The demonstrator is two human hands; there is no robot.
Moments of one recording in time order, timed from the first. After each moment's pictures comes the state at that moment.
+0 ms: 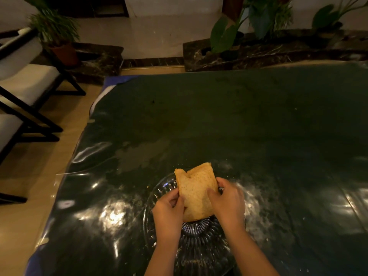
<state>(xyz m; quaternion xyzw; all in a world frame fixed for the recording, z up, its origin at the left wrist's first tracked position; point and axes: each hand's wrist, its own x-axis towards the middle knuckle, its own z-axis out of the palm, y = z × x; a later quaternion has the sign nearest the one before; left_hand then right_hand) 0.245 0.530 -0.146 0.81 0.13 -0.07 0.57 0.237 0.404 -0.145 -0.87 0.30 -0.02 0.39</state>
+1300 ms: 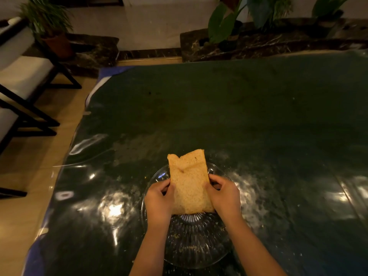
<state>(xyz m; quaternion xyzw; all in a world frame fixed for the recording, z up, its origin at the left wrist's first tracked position) 0.255 0.544 -0.156 0.86 0.12 -0.03 0.50 0.226 0.398 -0.160 -0.82 0.29 -0.01 0.49</state>
